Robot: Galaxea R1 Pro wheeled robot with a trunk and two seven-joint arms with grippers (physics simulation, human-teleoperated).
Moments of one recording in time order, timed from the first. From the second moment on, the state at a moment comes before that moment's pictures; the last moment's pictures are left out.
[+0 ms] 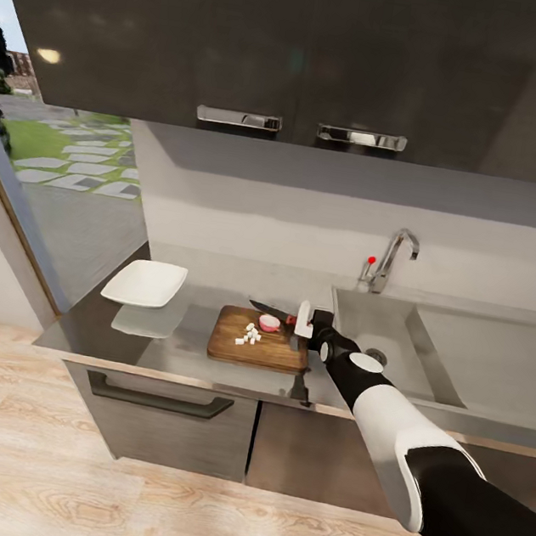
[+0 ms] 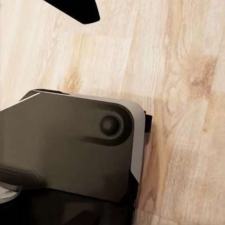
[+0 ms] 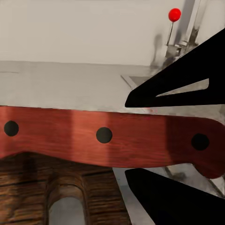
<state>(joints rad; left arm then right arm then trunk) -0.24 0.00 -0.07 0.07 0.20 -0.28 0.06 -1.13 0.11 0.15 -0.32 1.38 0.05 0.15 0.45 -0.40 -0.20</state>
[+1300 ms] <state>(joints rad) -0.24 0.00 -0.07 0.07 0.20 -0.28 0.06 -1.13 -0.12 0.13 -0.51 0.58 0.10 0.27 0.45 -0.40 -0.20</state>
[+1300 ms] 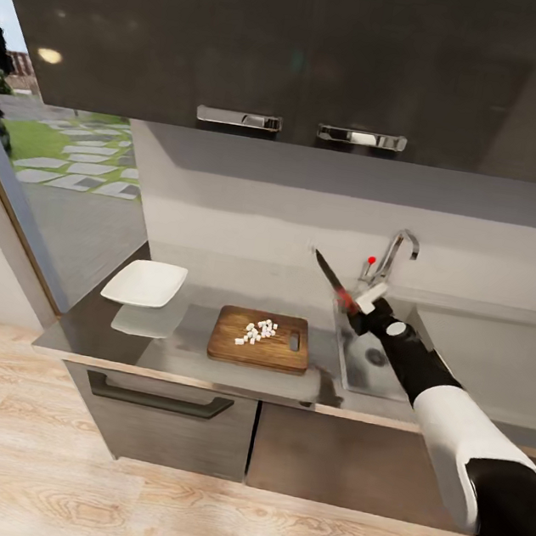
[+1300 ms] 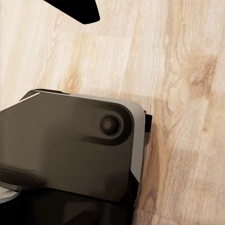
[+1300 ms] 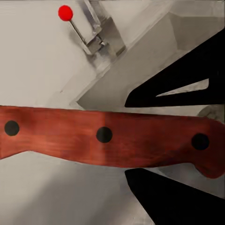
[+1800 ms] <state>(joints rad) -0.24 -0.01 -0.07 0.07 0.20 -0.28 0.06 -1.13 -0.19 -0.20 -0.50 0.47 0.33 0.27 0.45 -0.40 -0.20</state>
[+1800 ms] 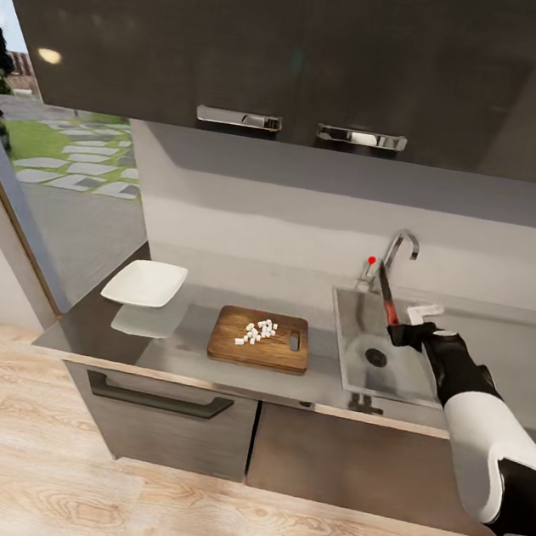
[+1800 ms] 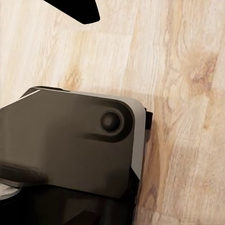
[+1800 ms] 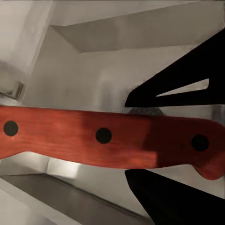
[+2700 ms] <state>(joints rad) -0.24 -0.01 -0.07 0.07 0.20 -0.27 0.06 -1.13 -0.19 -0.20 -0.34 0.47 0.35 0.27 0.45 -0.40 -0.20</state>
